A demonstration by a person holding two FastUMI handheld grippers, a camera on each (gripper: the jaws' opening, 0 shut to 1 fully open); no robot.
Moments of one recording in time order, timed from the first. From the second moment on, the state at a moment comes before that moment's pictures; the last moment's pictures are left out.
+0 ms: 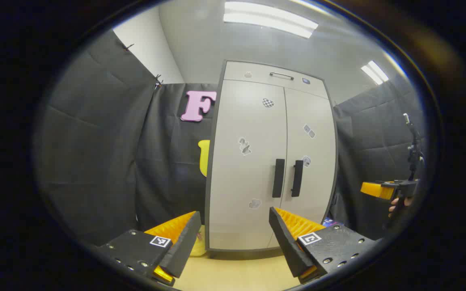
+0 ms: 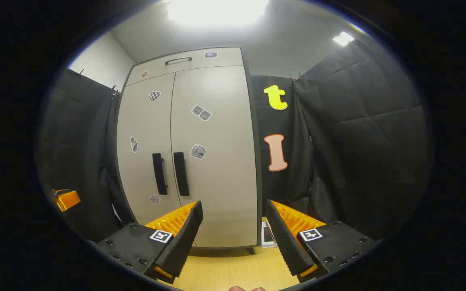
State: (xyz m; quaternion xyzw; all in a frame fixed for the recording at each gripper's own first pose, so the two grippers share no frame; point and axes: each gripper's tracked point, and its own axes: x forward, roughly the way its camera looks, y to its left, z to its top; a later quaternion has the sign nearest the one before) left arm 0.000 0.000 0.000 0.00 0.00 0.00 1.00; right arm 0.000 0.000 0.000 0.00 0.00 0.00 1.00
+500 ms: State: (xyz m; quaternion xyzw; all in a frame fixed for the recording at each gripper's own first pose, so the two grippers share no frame) left arm 0.004 0.002 -0.003 0.00 0.00 0.00 1.00; right arm 0.008 0.013 0.016 0.00 -0.01 0.01 1.00
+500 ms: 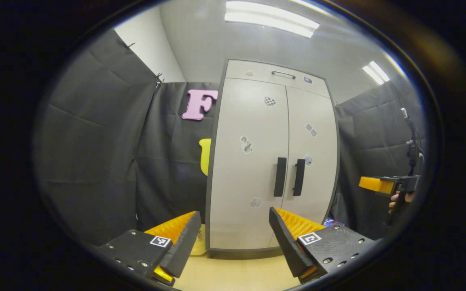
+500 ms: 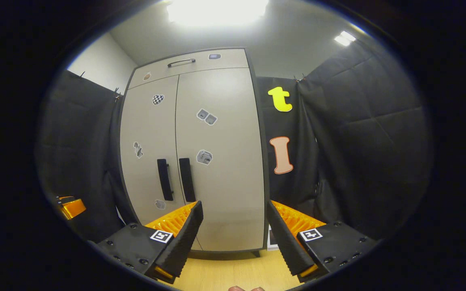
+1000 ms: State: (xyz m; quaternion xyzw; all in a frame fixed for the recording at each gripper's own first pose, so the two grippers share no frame) left arm 0.000 -0.001 -0.007 -0.01 0.00 0.00 1.00; right arm 0.028 0.035 0.045 0.01 -0.03 0.04 1.00
